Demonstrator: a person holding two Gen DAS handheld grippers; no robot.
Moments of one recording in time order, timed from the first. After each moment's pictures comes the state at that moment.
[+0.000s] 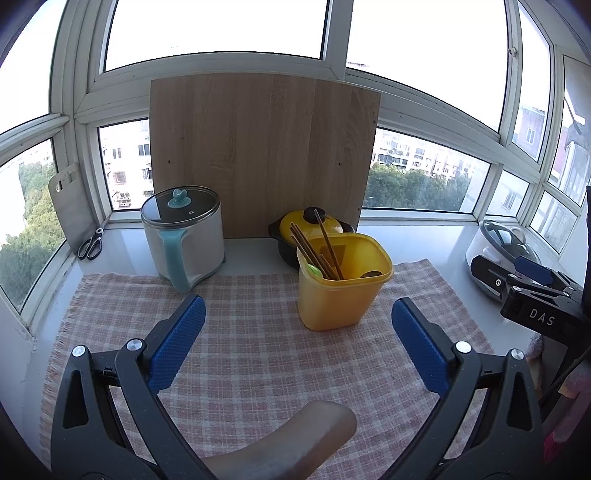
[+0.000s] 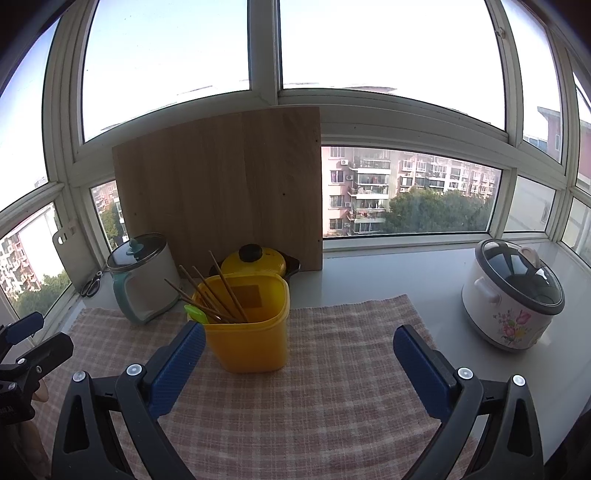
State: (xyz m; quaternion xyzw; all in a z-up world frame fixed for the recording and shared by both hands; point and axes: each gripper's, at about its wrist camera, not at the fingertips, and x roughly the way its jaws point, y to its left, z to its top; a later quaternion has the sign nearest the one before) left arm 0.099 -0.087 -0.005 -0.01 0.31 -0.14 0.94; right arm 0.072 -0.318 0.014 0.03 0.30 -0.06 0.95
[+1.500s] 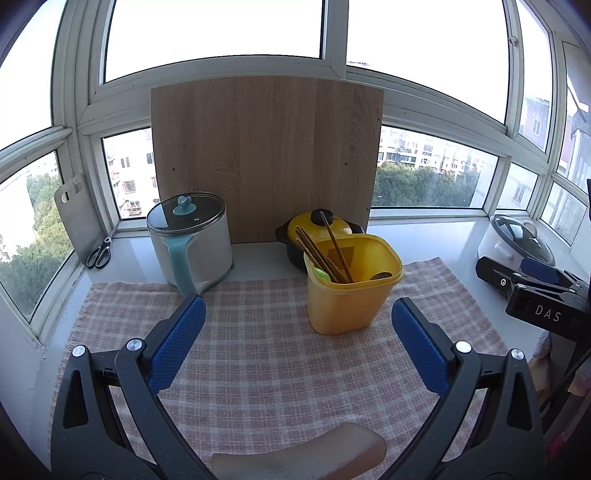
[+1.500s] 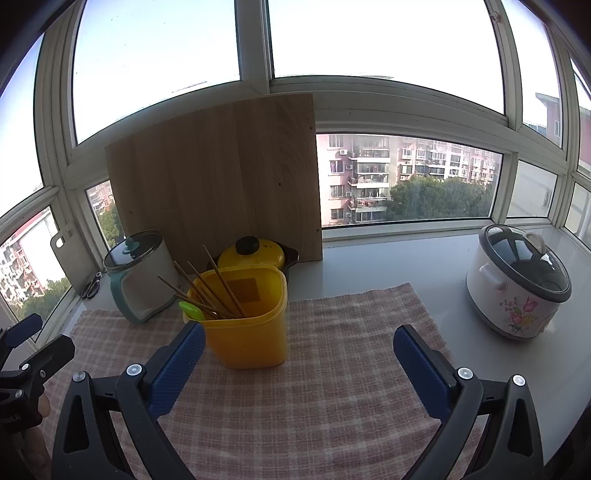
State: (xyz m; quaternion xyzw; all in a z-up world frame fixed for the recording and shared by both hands) left arm 0.105 -0.097 -0.009 0.02 0.30 -0.12 0.95; right arm 0.077 -0.325 0.004 0.05 0.31 -0.07 0.95
